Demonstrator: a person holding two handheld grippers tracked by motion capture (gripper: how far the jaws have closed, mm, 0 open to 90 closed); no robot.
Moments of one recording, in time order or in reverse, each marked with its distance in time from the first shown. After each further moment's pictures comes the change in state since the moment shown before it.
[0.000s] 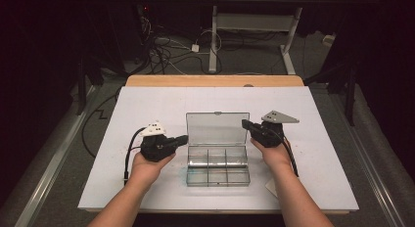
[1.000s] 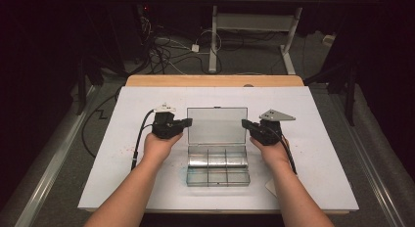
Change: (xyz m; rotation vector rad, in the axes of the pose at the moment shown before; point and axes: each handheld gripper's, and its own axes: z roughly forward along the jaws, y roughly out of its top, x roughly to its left) left arm 0.042 0.034 0.054 0.049 0.082 -0.106; right arm -0.008 -0.003 0.012 0.040 -0.019 0.001
